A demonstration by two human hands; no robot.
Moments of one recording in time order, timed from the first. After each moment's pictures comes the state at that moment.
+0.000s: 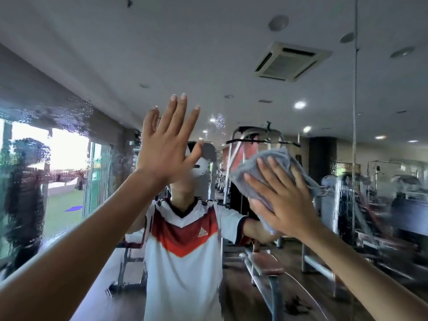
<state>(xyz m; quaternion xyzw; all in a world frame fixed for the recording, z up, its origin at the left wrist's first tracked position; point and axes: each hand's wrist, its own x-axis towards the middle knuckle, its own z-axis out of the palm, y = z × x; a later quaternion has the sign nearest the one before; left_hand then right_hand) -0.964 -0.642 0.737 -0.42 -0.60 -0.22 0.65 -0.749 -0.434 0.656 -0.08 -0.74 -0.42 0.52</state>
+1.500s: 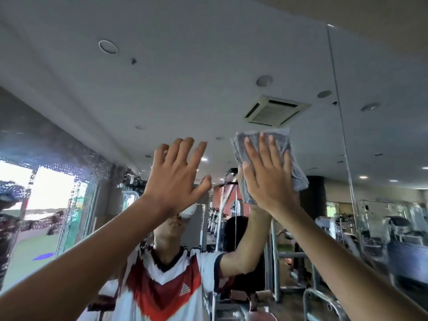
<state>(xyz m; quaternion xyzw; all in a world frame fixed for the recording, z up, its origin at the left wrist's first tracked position) -0.960 -0.652 0.815 -0.41 -0.57 -0.21 0.68 -0.802 -0.481 0.821 -0.20 -0.70 -0.29 0.62</state>
